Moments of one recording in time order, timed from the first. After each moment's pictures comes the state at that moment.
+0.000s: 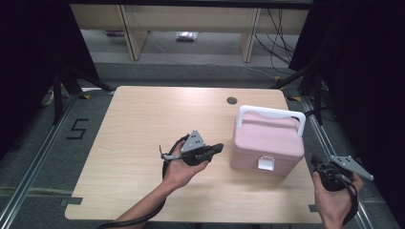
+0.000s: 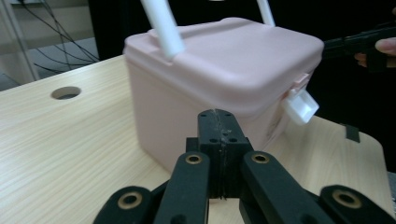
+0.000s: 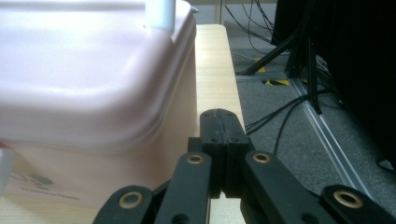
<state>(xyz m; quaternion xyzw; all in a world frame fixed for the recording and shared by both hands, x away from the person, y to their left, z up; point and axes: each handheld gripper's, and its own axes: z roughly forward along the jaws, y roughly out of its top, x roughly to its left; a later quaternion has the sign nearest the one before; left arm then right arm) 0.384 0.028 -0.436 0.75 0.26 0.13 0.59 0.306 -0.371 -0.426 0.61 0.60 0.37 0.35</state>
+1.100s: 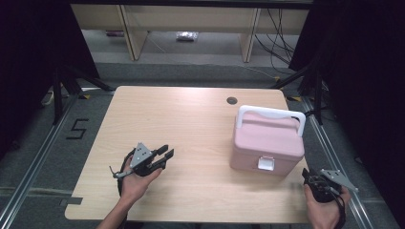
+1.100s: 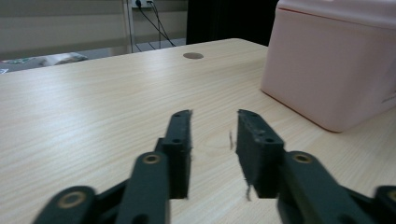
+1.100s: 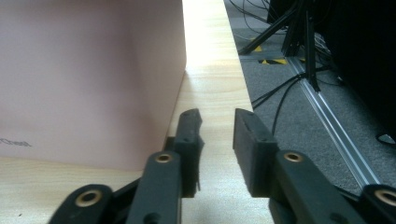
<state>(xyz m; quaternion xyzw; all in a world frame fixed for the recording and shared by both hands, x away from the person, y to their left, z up) 0.370 0.157 -0.498 0.70 0.37 0.23 0.57 0.299 -0.373 -0.487 0.64 0.59 0.36 0.33</state>
